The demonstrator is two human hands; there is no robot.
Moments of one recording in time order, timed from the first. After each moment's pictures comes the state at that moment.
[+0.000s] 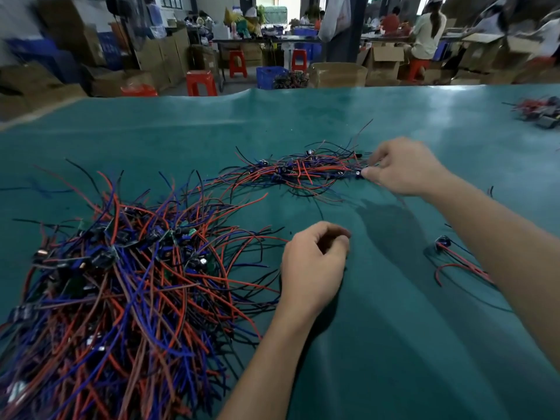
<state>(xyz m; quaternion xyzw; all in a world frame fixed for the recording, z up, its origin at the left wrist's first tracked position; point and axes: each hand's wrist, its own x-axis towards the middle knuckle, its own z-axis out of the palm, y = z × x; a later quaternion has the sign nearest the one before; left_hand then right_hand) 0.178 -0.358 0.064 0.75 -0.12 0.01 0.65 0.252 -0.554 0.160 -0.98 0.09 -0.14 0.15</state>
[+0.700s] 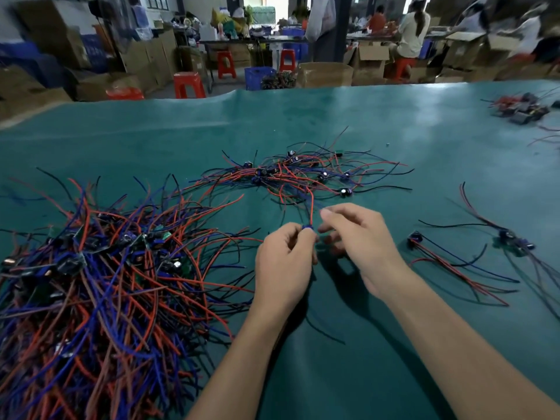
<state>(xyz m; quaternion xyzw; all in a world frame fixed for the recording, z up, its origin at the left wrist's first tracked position) 0.178 -0.357 0.066 0.77 -0.12 0.05 0.62 0.162 -0.481 0.093 -0.73 0.13 -0.15 0.66</state>
